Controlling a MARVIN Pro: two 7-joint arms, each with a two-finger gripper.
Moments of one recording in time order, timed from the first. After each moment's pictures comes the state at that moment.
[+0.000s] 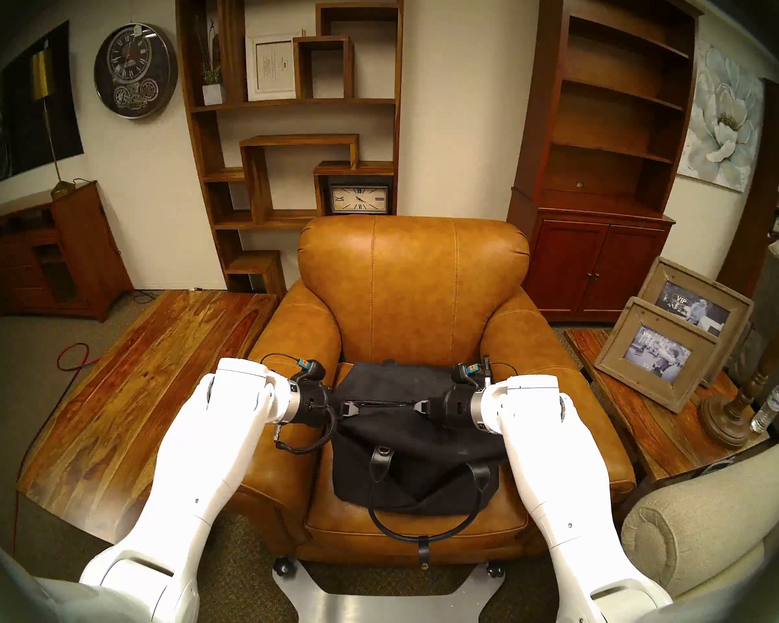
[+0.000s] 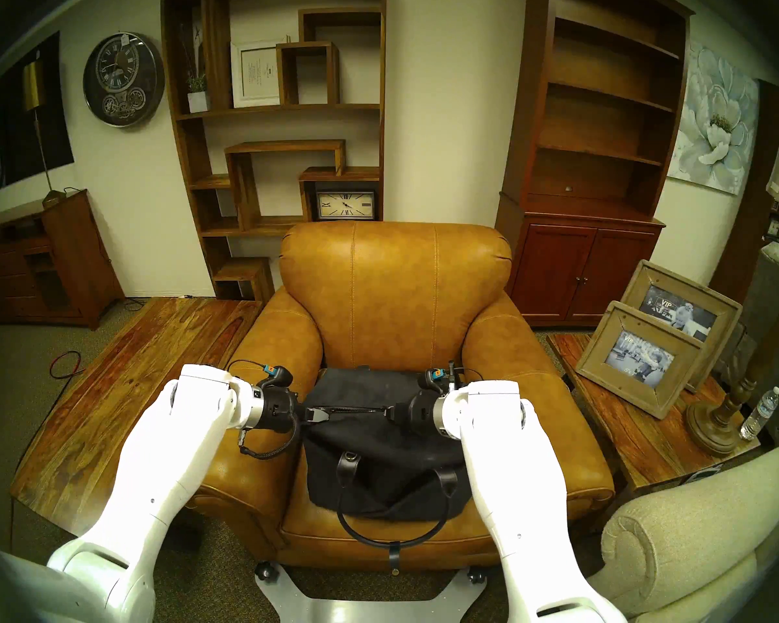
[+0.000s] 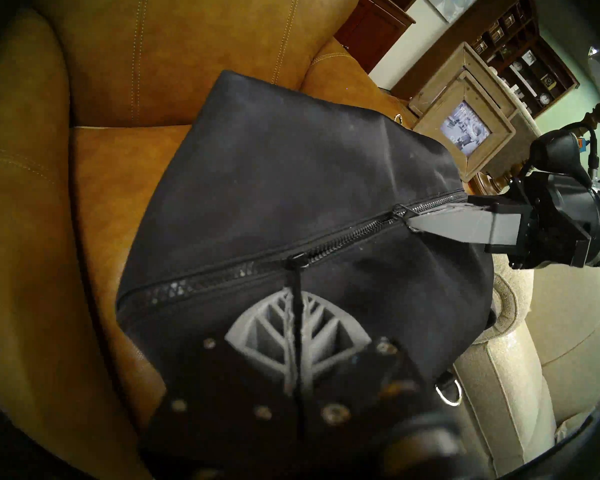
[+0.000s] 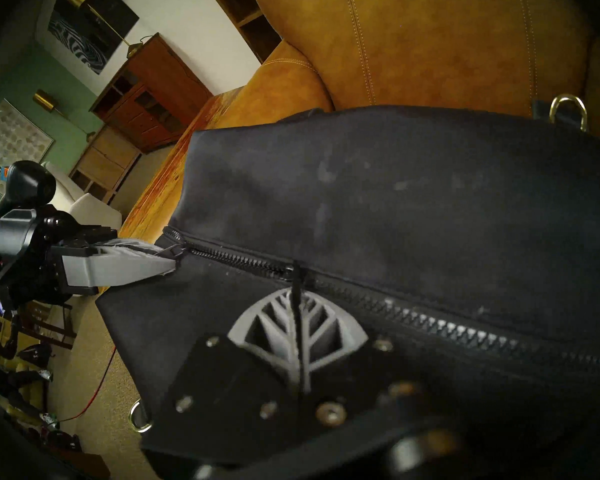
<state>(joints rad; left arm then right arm) 1.34 -1.29 -1.46 -1.39 -0.19 0.96 -0.75 -1.39 -1.49 1.53 -1.47 0.10 0.96 0.59</state>
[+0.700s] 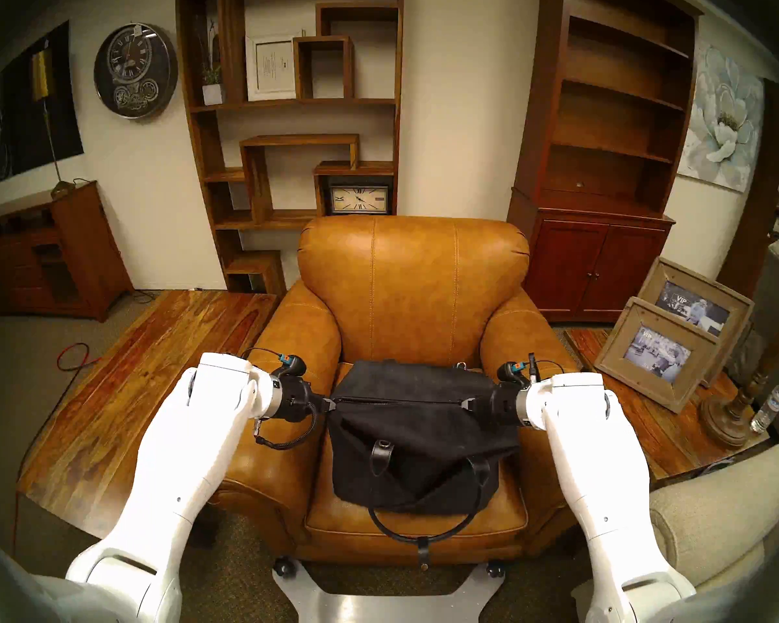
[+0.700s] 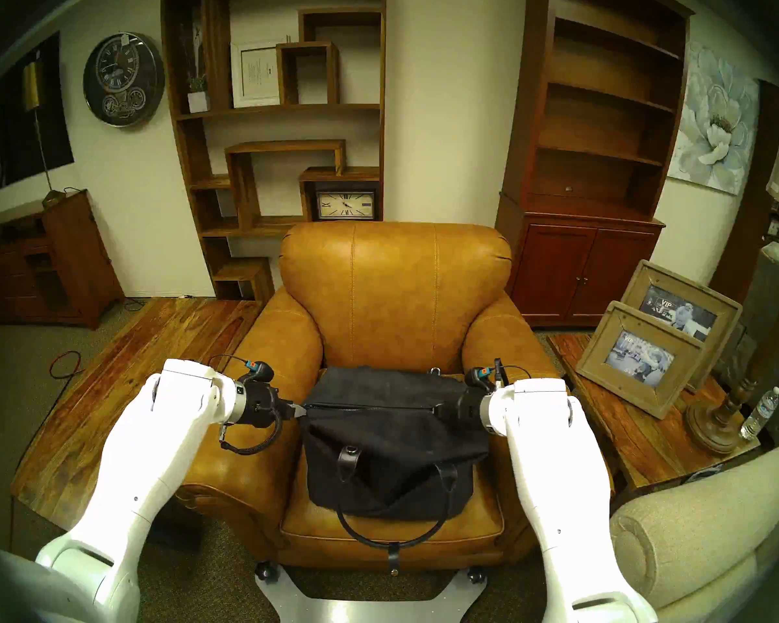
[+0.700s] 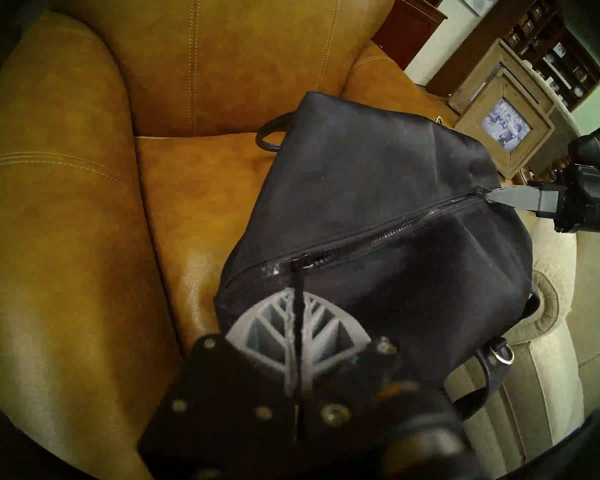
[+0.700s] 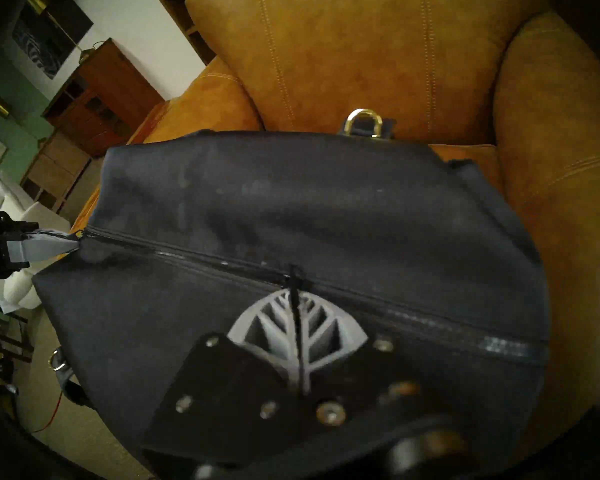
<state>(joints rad) 1.33 -1.23 -1.47 -1.41 -0.17 0.96 -0.70 -1.41 -1.37 1.65 -1.48 0.06 0.96 0.61</state>
